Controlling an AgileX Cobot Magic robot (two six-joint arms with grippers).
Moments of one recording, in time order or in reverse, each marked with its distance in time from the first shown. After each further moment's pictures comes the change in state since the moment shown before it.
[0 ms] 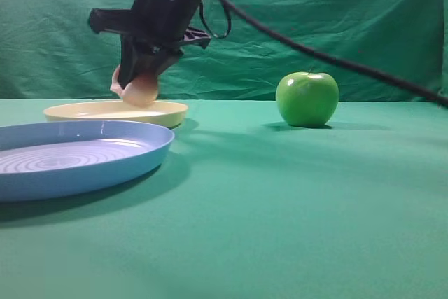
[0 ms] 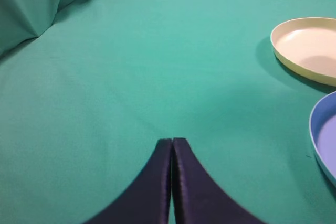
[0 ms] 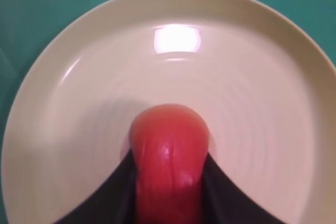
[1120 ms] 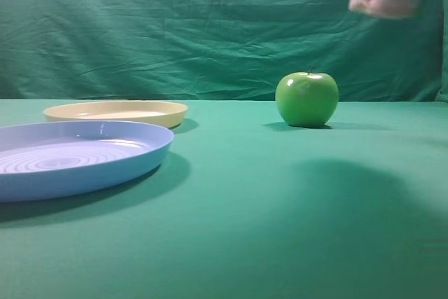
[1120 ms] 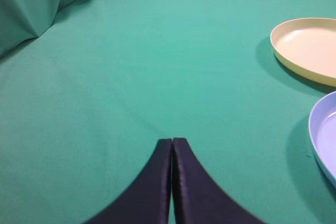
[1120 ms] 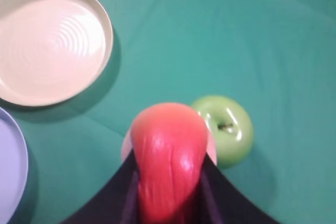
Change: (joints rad) left arm 0.000 0.000 0.000 0.000 0.000 0.000; right arm -0.194 -0.749 0.635 -0.233 0.081 0.272
